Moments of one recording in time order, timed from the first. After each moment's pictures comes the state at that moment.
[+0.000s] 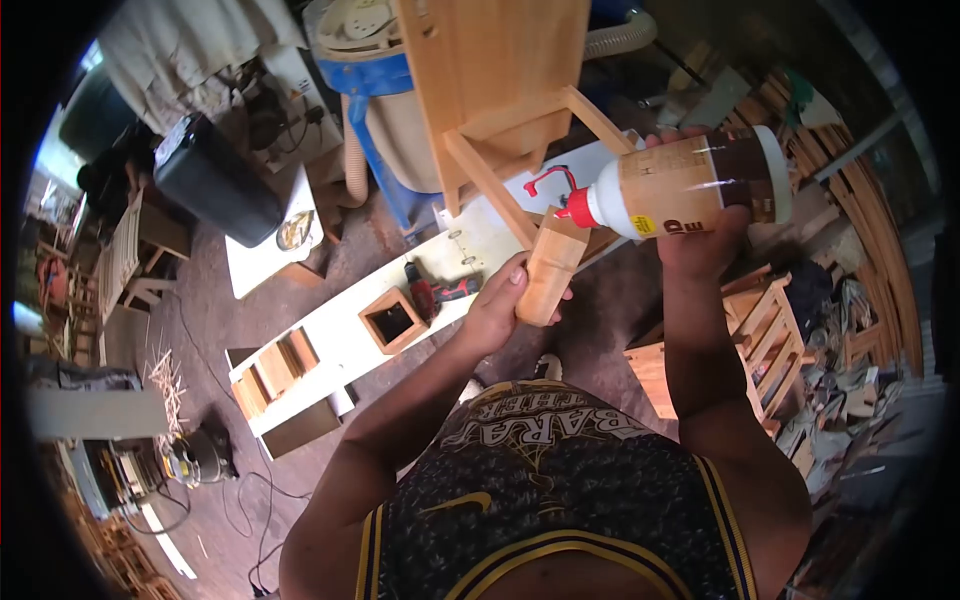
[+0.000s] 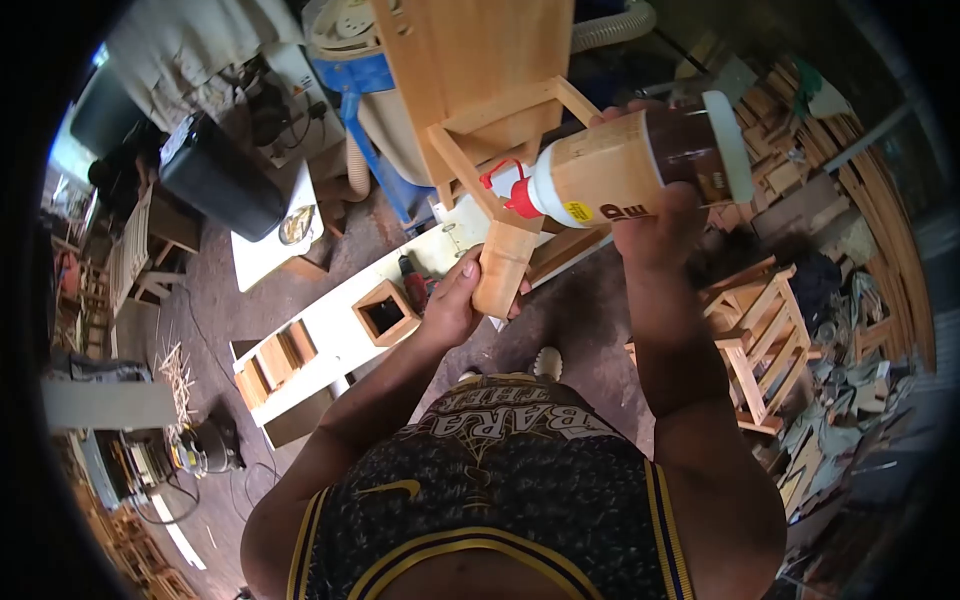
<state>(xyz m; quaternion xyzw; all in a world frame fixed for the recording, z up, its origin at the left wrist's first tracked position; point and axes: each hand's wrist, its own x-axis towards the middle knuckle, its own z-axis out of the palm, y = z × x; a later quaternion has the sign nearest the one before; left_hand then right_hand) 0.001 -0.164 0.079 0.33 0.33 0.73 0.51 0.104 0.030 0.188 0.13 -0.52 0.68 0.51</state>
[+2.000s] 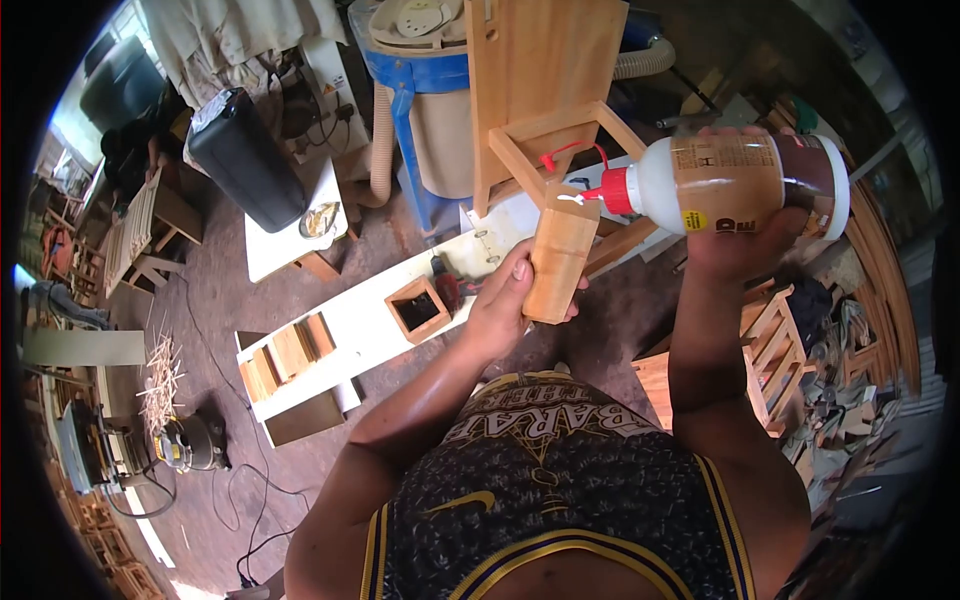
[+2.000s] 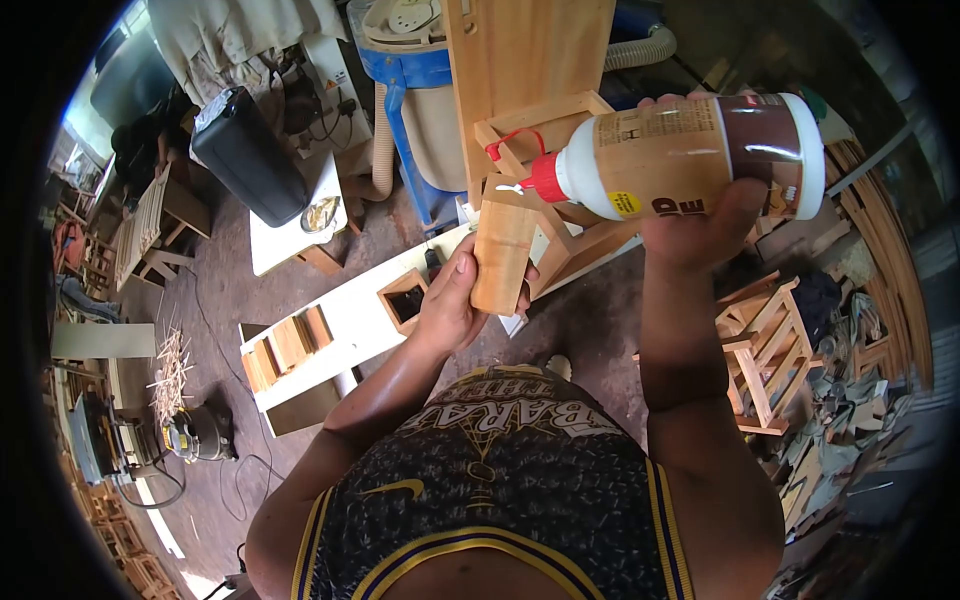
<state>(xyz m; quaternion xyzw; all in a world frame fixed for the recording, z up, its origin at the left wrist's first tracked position) 0.003 -0.248 0.122 0.35 0.27 0.77 0.46 0.102 -0.052 0.240 0.21 -0.51 0.64 0.54</state>
